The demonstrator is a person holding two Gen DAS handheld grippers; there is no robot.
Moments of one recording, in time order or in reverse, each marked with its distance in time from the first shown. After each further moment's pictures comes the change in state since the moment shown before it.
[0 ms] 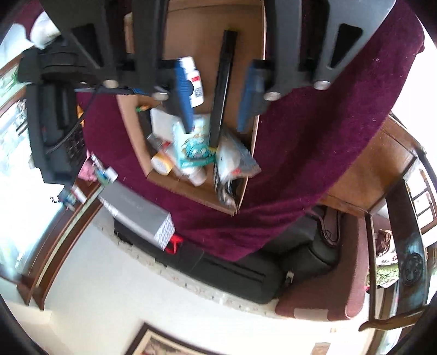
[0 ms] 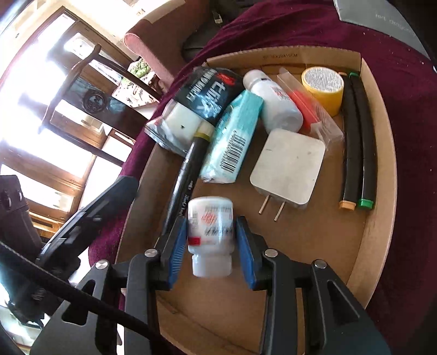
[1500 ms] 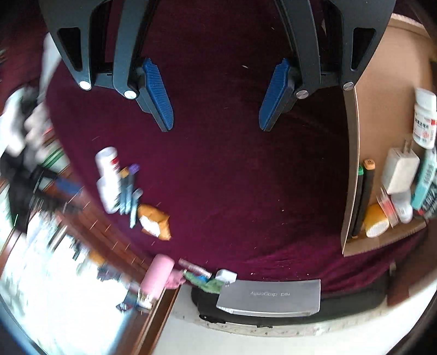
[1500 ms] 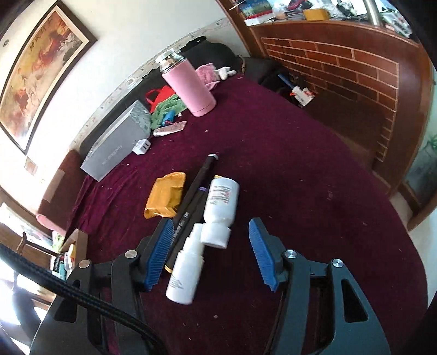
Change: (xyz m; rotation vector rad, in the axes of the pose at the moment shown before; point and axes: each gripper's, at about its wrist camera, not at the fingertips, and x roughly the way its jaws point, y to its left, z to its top) left arm 0.089 -0.266 -0.117 0.466 0.327 -0.133; right arm -0.312 -0.320 -0.163 0.599 -0.623 -0.331
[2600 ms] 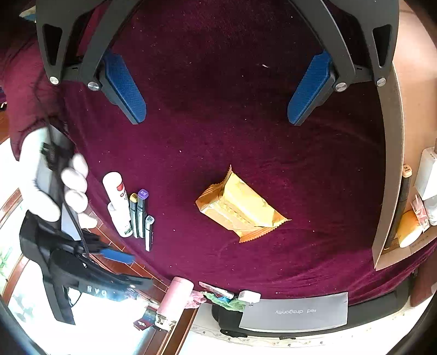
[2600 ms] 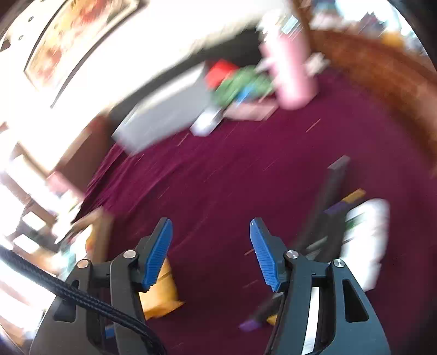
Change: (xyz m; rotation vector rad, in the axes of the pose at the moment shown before) left arm 0.022 -0.006 -0.013 0.039 0.066 -0.123; right arm 0.018 0.070 -0.015 -0.192 -0.093 -0.041
